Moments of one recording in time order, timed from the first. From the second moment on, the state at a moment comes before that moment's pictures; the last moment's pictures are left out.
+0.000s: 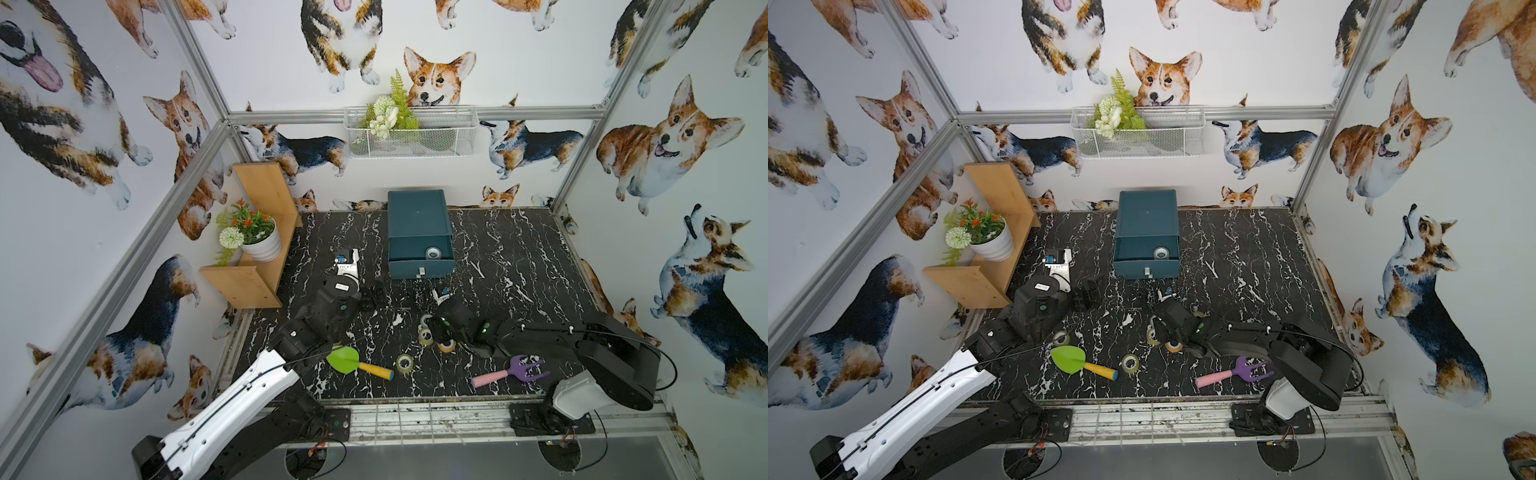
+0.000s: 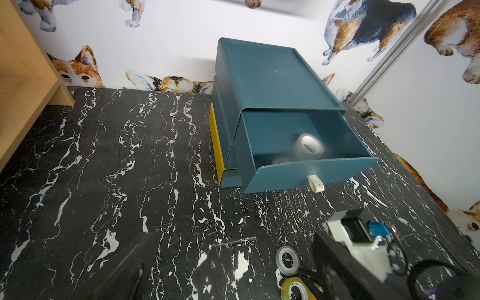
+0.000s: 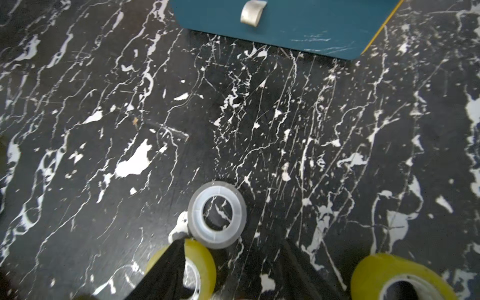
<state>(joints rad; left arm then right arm) -0.68 0.85 0.84 -0.43 -0.36 -0.41 0.90 1.53 0.68 0.00 0.29 0.50</state>
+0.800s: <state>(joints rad) -0.68 0.87 0.84 -0.43 -0.37 -0.41 1.00 1.55 0.68 -0.02 0.29 0.46</state>
